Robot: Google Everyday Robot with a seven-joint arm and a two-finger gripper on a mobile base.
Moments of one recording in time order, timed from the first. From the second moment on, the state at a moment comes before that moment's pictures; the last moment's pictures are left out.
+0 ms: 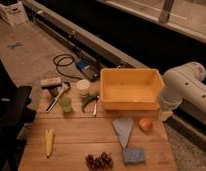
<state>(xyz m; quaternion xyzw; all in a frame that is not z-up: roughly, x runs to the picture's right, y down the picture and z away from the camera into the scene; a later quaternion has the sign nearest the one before) 0.291 0.107 0.682 -0.28 0.02 0.03 0.96</state>
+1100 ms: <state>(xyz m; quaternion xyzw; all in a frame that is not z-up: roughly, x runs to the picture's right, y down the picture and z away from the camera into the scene) 0.143 0.090 0.648 -0.23 -0.05 -0.19 0.95</state>
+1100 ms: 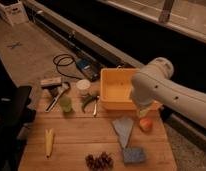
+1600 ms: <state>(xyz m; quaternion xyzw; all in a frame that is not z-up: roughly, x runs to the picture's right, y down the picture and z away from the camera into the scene) 0.115 0.095 0.638 -0.23 -0.08 -0.23 0.94</state>
